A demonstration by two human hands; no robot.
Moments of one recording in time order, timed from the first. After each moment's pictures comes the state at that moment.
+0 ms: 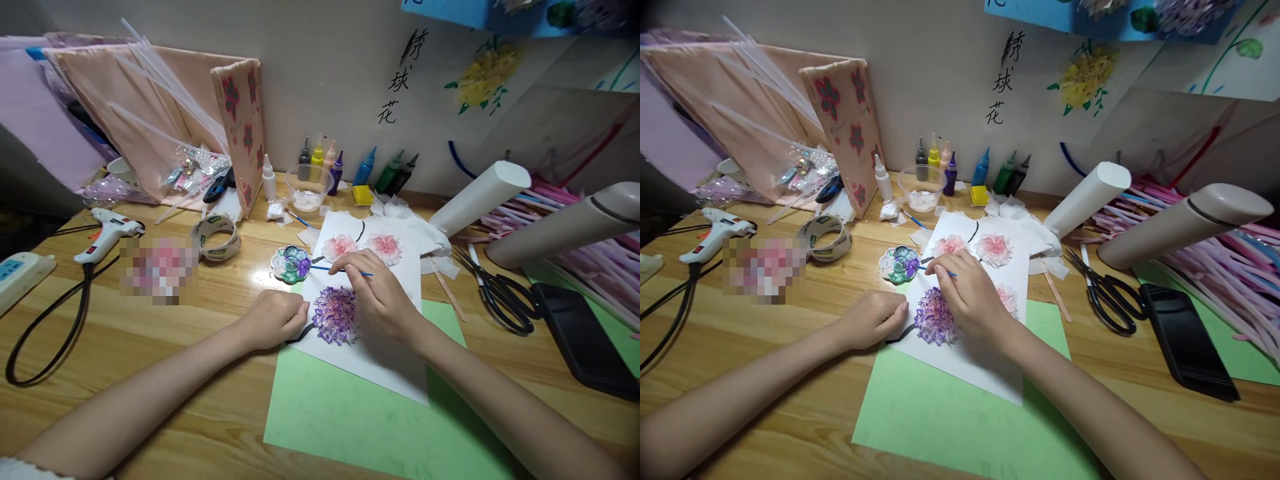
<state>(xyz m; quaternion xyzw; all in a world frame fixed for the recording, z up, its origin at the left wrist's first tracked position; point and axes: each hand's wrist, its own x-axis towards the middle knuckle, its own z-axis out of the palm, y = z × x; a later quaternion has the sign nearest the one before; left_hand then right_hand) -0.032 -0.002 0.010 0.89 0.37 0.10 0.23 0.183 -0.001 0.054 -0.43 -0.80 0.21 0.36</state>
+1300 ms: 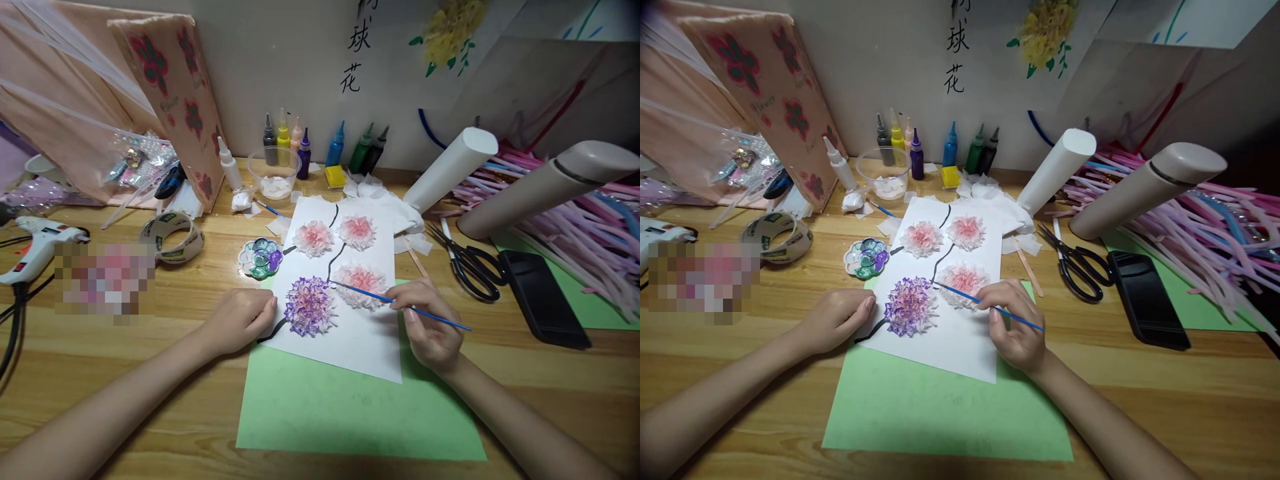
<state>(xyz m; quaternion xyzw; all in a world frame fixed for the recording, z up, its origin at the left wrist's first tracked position) -0.032 0.001 0.012 0.89 0.36 0.10 0.25 0.271 -0.064 0.004 -0.46 -0.73 0.11 0.50</state>
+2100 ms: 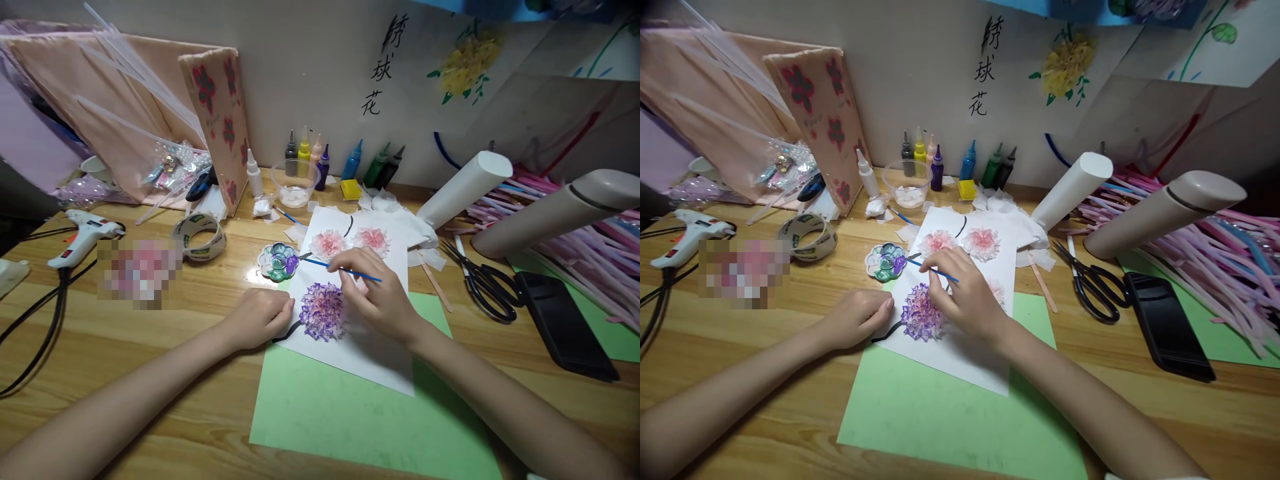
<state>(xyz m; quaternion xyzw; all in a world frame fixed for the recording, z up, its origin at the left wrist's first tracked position) -0.033 0.000 0.008 0.89 0.37 0.09 0.26 0.198 -0.009 0.054 -0.41 -0.81 0.15 0.40</state>
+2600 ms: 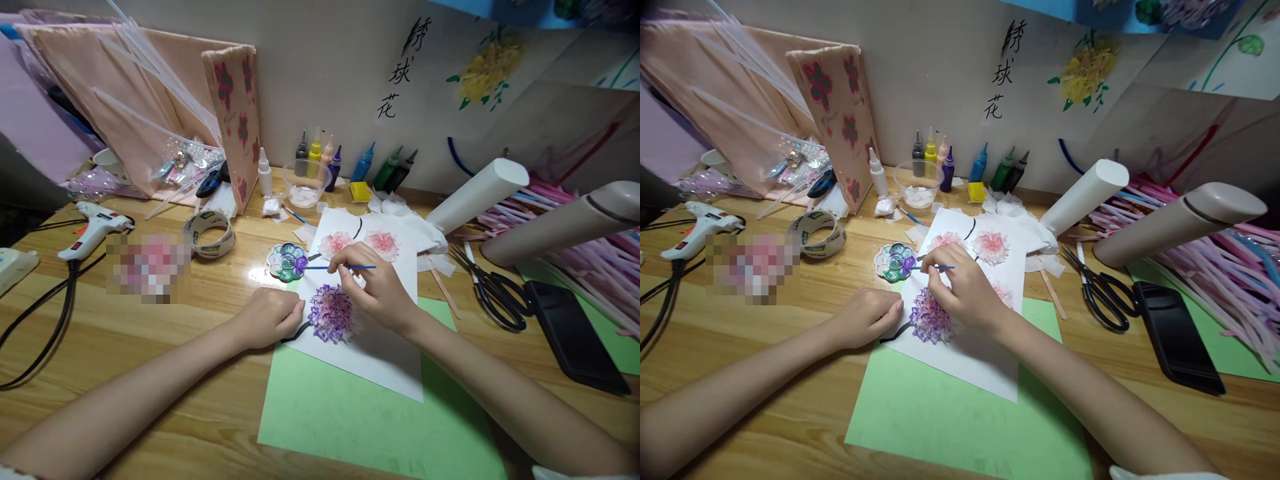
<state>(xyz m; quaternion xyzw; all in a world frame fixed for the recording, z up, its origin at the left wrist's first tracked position) -0.032 -0.001 0.009 0.89 0.37 0.10 0.26 0.183 0.010 0.056 -0.39 -0.83 0.17 0.36</state>
